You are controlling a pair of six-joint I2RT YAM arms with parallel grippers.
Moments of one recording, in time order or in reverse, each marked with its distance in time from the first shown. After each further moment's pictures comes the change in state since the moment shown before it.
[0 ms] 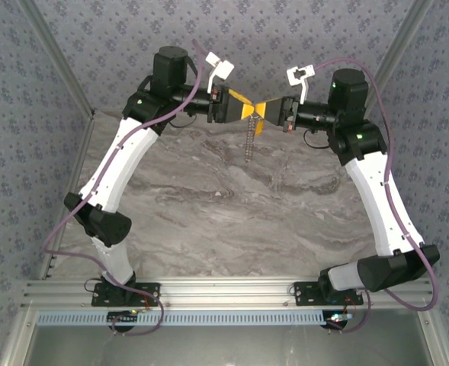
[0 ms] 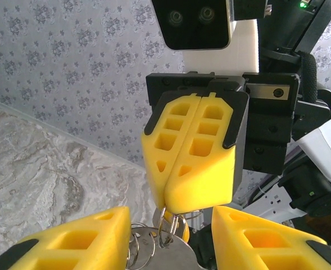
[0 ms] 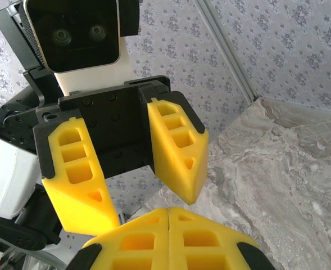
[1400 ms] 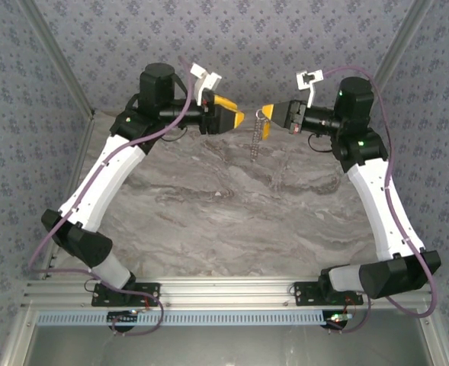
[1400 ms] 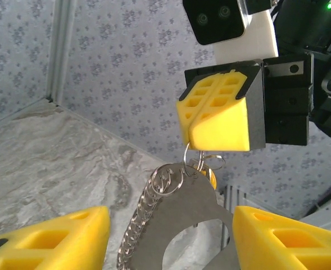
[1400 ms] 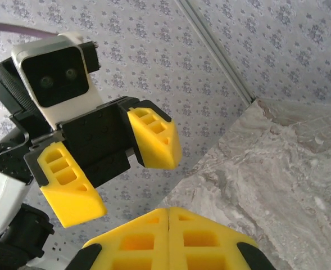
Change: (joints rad) left arm 0.009 -0.213 -0.327 0.158 -0.194 0.029; right arm -0.059 -0.056 -0.127 0.125 -0.031 0.093
